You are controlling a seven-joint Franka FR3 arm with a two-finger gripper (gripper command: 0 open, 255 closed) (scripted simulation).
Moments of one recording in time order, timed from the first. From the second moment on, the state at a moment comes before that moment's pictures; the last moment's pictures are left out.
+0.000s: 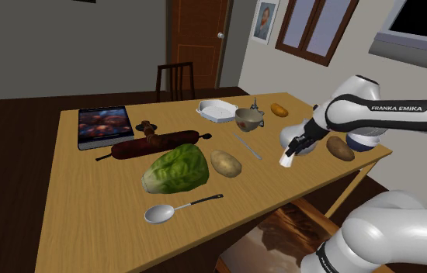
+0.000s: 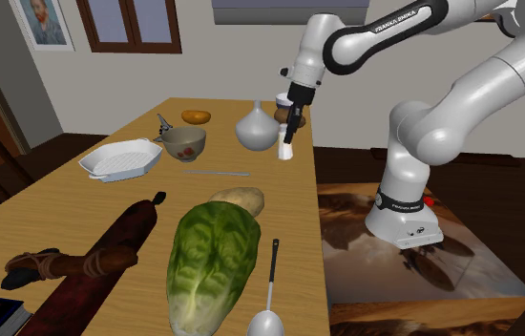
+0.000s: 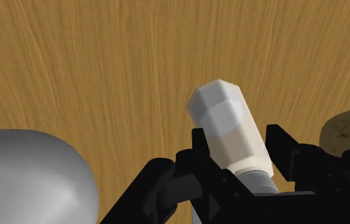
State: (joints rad) arm -0.17 -0.81 -0.37 -2.86 -0.09 2.28 -0.29
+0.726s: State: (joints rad) arm -0.17 -0.87 -0.33 -2.74 -0.08 2.11 -0.27
